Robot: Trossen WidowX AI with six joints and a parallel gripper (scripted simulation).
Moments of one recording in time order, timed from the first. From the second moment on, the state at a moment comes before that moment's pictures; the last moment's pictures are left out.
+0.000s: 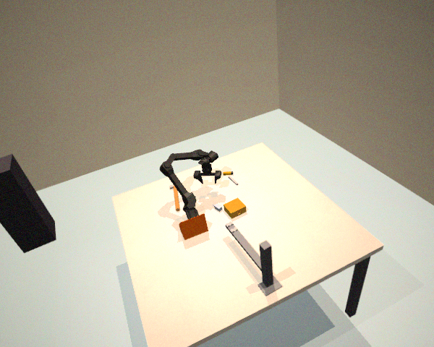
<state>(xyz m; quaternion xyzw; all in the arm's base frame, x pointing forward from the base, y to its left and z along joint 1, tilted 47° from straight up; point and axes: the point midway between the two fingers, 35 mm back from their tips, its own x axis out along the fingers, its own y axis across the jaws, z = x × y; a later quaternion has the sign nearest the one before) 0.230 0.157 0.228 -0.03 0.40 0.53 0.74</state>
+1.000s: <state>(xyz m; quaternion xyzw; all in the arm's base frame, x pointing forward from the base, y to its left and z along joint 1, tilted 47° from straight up) 0.200 0.024 0.091 0.64 0.65 -0.15 0.37</state>
